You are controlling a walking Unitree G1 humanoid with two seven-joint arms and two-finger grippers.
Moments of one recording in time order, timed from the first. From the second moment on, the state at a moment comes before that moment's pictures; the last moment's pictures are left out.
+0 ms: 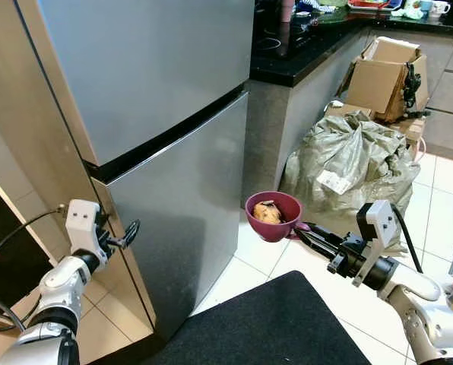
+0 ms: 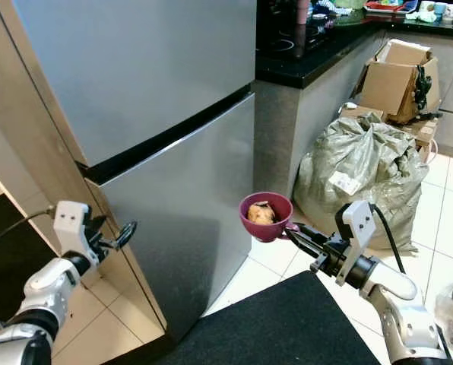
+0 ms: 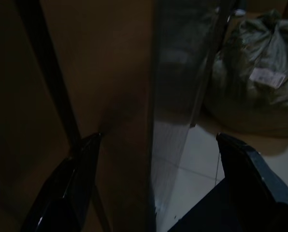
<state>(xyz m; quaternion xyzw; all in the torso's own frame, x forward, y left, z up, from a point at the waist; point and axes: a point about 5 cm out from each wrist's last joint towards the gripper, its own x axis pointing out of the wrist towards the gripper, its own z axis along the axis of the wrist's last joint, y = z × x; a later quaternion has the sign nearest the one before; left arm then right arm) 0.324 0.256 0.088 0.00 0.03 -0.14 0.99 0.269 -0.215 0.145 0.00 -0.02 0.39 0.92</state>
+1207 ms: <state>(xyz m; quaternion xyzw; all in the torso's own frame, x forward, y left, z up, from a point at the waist) 0.350 0.265 0.134 0.02 0.00 -0.16 0.99 0.262 -0.199 0.142 0.01 0.00 0.44 0.90</state>
